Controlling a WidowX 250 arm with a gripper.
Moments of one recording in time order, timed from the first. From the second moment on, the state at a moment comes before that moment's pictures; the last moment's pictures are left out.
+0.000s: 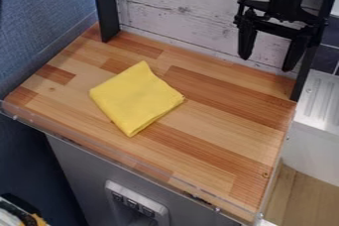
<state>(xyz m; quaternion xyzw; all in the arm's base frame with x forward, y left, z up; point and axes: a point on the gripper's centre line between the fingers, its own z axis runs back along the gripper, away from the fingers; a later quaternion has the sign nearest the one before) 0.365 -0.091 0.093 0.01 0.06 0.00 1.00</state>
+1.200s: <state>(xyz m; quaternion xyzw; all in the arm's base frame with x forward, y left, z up) 0.332 0.032 0.088 -0.01 -0.03 -0.15 0.99</state>
